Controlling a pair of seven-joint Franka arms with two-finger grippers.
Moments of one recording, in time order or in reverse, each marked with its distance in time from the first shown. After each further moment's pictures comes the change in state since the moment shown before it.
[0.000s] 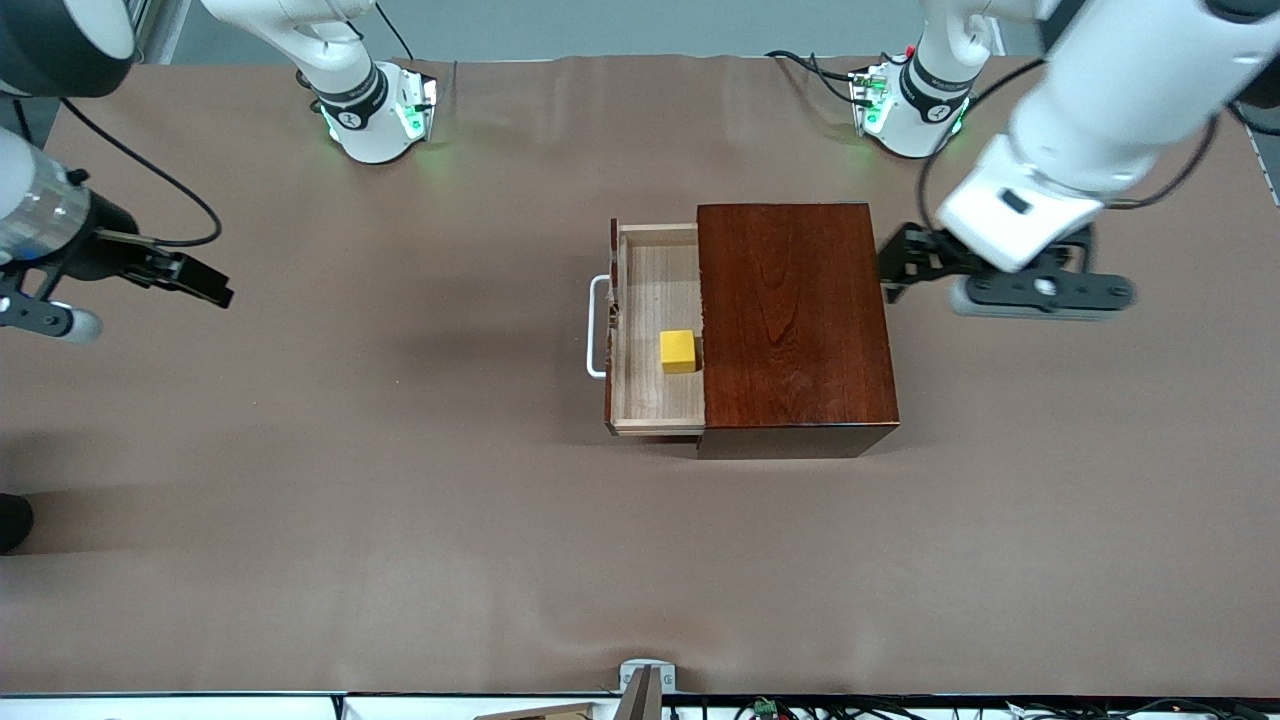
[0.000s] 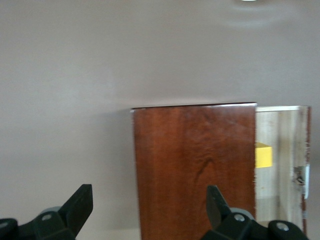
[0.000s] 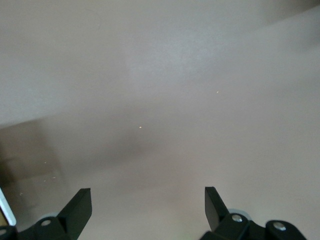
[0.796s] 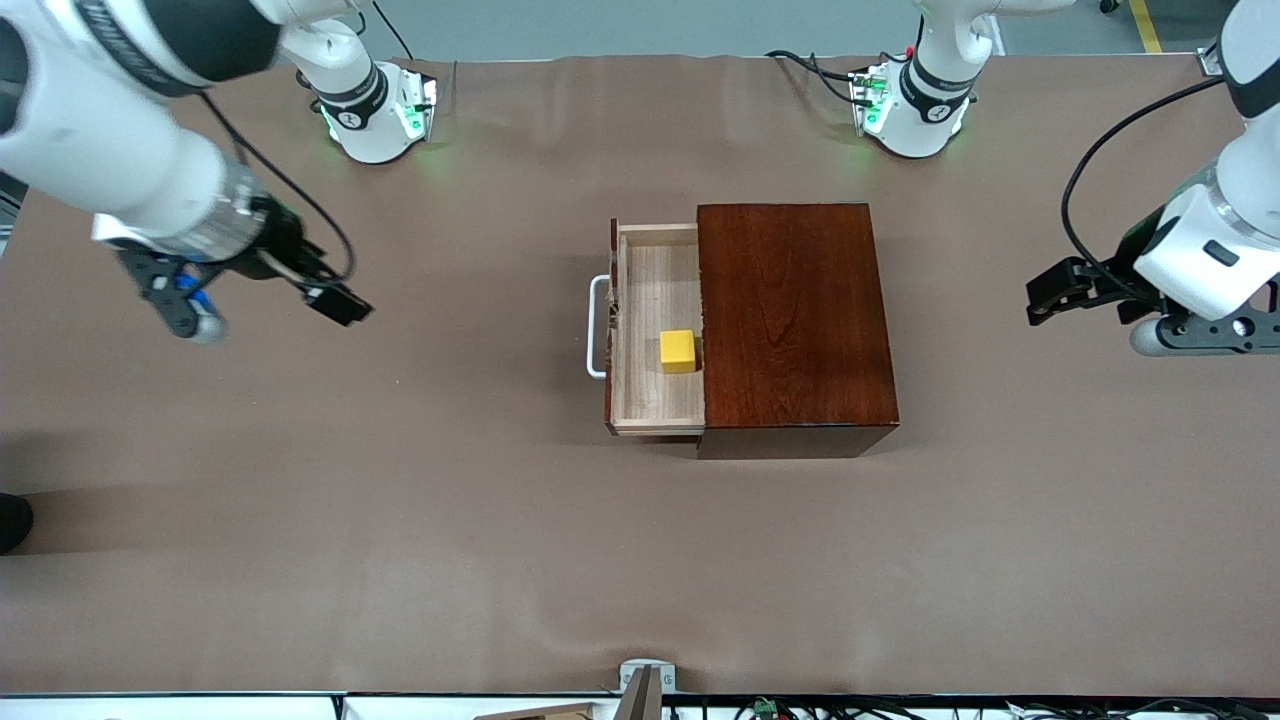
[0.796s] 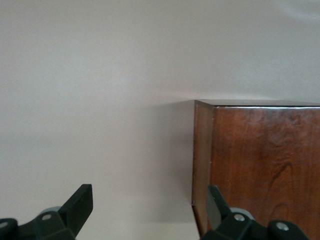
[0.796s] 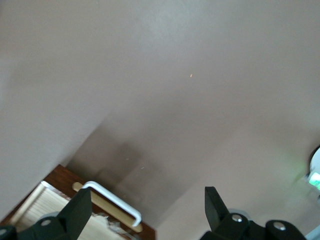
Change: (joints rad) left arm 0.231 -0.044 0.000 -0.109 -0.003 0.000 0.185; right arm 0.237 0.125 0.008 0.126 0.137 0.011 0.851
